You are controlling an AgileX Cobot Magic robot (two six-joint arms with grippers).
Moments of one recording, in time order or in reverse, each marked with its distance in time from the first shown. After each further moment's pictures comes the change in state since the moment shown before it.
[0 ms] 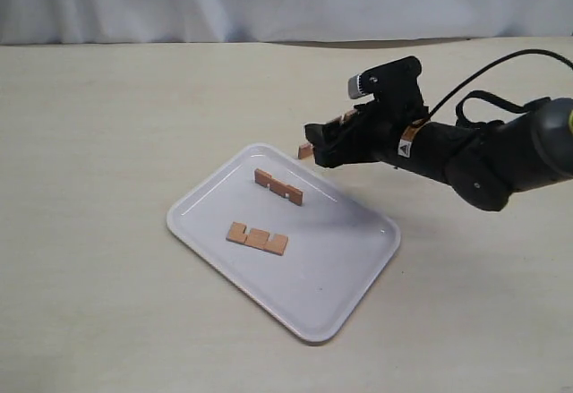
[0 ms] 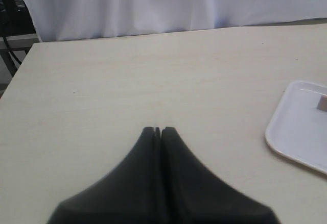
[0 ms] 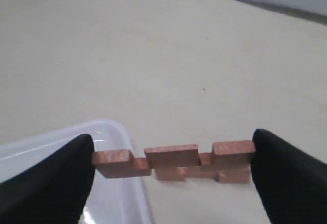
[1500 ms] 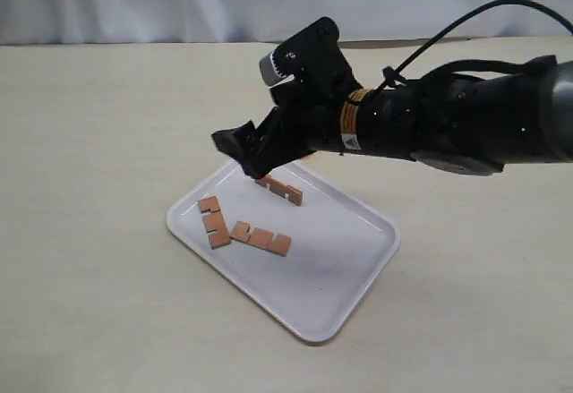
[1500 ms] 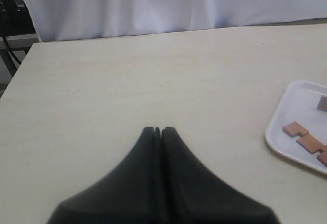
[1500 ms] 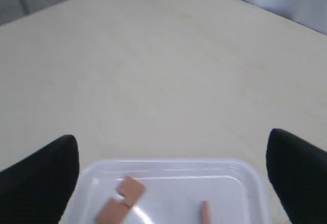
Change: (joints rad) left arm 0.000 0.000 0.000 0.000 -0.002 0.000; right arm 0.214 -0.176 -0.115 -0.393 0.245 0.350
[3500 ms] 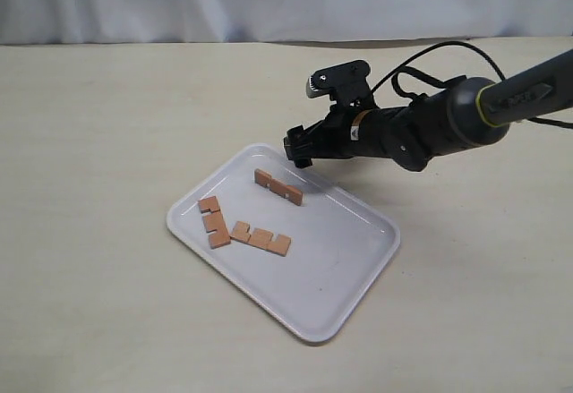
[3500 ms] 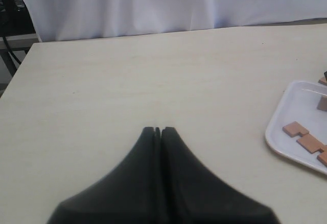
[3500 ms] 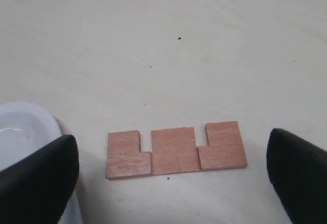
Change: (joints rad) left arm 0.000 0.000 0.000 0.000 0.000 0.000; right arm -0.152 0.393 -0.235 0.494 0.167 -0.350
